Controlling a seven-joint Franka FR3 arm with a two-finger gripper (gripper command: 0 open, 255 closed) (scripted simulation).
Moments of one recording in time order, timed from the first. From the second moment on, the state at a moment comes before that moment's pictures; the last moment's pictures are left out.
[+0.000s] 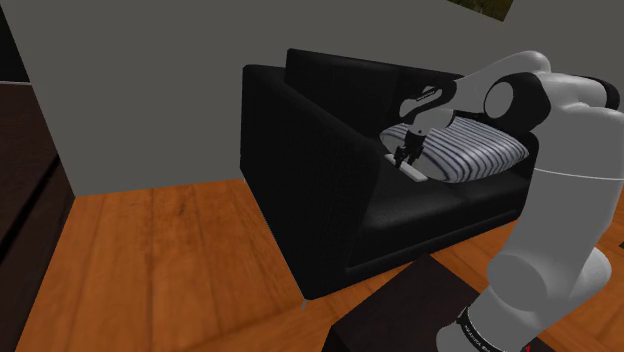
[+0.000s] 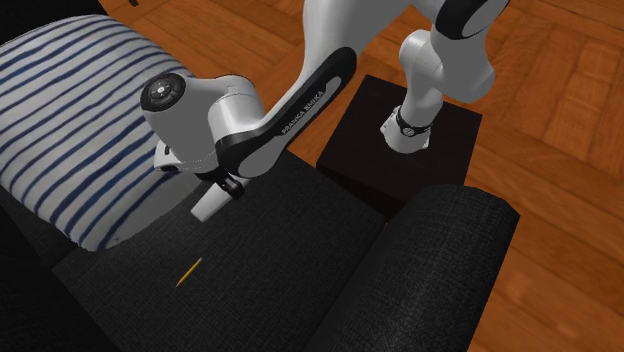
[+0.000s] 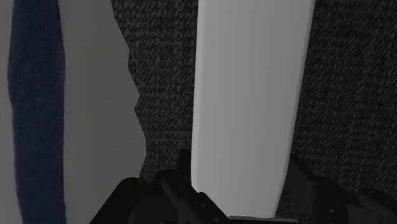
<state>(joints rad) -0.33 0.35 -0.32 -1.80 0.13 2.16 -0.53</state>
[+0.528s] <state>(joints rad) -0.33 0.36 -0.32 -1.80 0.13 2.17 -0.53</state>
